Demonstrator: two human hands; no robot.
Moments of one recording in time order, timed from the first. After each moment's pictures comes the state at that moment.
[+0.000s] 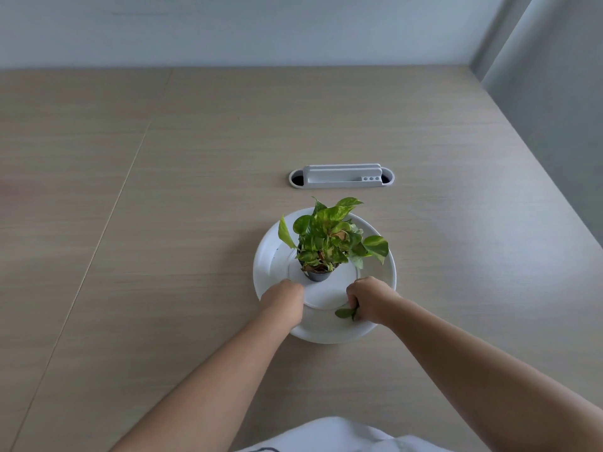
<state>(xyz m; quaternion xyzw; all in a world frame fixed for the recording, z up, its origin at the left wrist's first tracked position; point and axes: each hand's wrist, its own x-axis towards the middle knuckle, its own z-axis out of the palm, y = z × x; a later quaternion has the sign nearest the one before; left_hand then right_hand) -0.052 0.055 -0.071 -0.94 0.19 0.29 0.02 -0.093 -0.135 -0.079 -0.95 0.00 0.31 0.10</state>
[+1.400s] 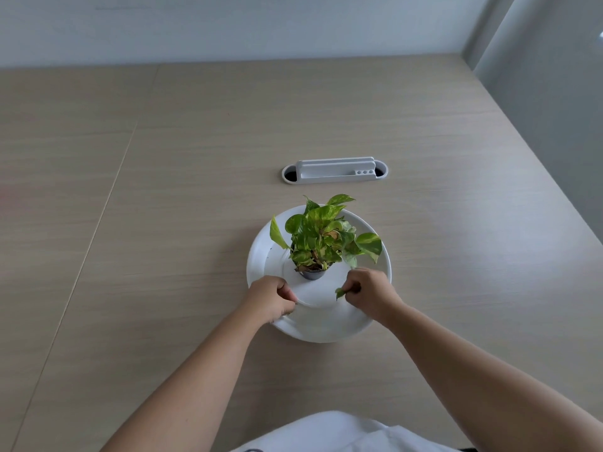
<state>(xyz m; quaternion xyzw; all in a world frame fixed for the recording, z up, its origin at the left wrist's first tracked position) -0.048 0.087 -0.062 -0.88 0.03 0.34 -0.33 -0.111 -0.133 -0.082 -0.92 0.12 0.08 0.35</state>
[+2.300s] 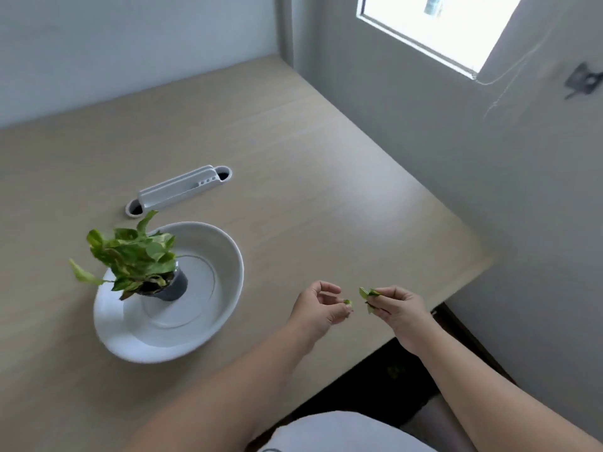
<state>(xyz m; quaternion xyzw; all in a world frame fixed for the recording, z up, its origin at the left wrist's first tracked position) -0.244 -0.158 -0.054 -0.66 0.07 0.49 -0.56 -0.365 -0.284 -0.056 -0.40 0.47 -0.16 0.77</state>
